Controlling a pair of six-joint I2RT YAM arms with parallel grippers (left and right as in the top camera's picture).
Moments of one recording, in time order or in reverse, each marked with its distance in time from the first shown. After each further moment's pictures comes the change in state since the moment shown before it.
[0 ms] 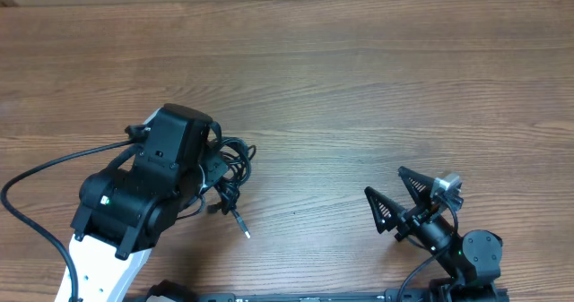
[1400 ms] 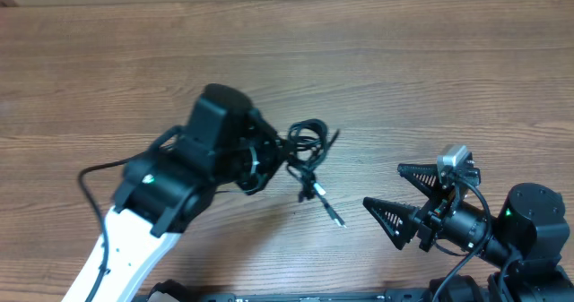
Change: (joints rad) left arm -0.158 0.103 0.000 0.337 0.380 -0.401; right arm 0.001 0.504 0.803 -0.660 -0.245 -0.284
